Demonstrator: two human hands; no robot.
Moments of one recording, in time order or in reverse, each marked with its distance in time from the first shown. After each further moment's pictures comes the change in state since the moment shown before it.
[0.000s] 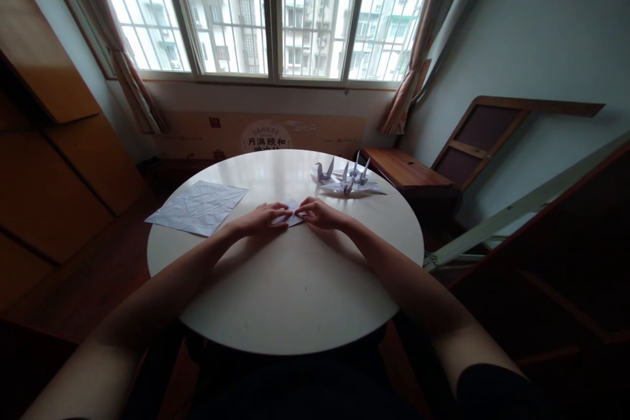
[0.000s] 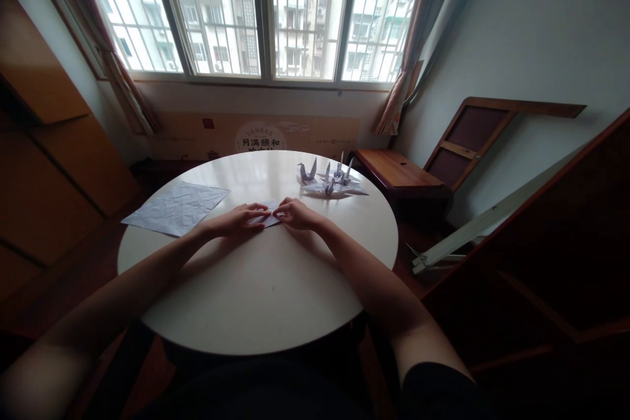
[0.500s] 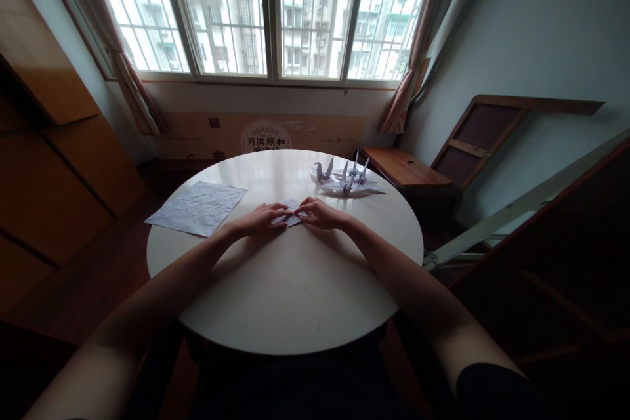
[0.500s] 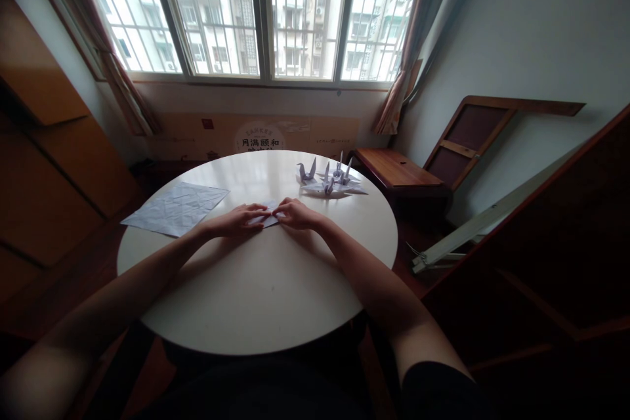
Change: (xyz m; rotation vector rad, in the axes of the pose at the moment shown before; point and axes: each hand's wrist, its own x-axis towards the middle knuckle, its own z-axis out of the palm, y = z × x) left_hand -0.002 0.000 -0.001 0.014 -0.026 -0.014; right_hand 0.000 0.000 -0.001 -0.030 -0.038 -0.008
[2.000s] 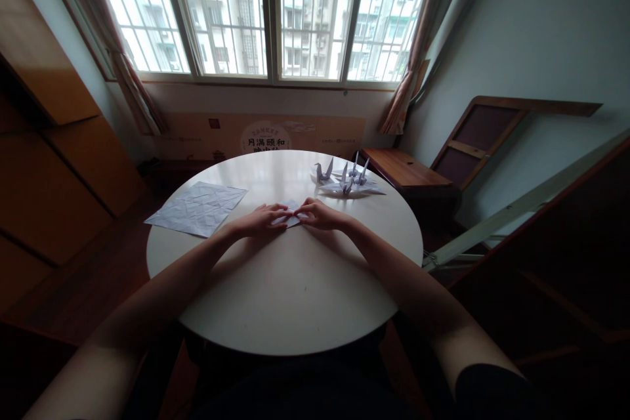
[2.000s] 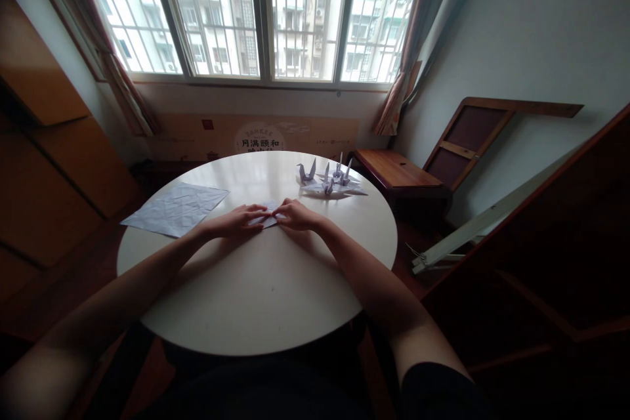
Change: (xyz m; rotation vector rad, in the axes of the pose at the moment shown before) left_hand 0.001 -0.005 0.003 0.016 0.013 0.036; right_hand -0.001 -0.007 -0.007 -0.019 -0.060 0.034
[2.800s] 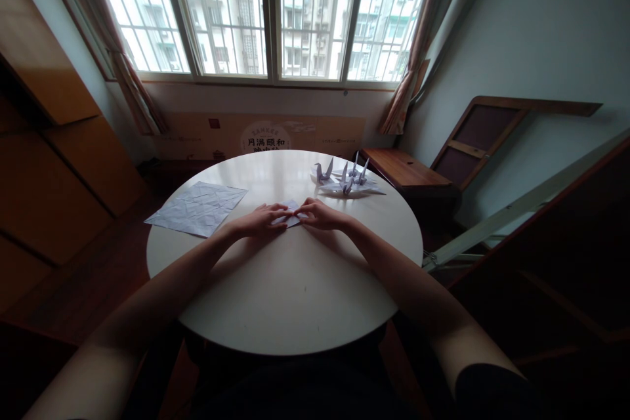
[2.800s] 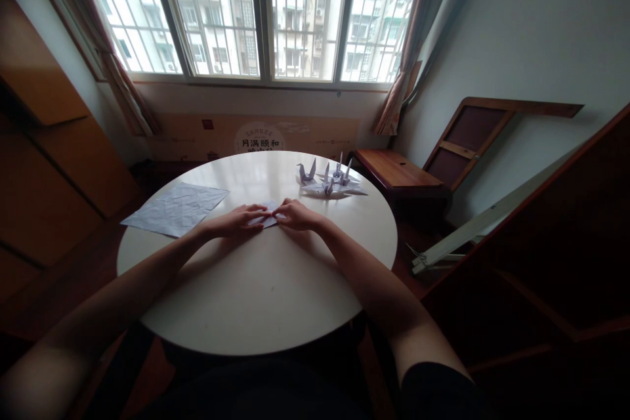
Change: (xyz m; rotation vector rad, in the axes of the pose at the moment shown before) left_hand 0.000 0.002 -0.002 -0.011 -0.025 -0.021; right_hand 0.000 0.001 0.000 0.012 0.007 -0.008
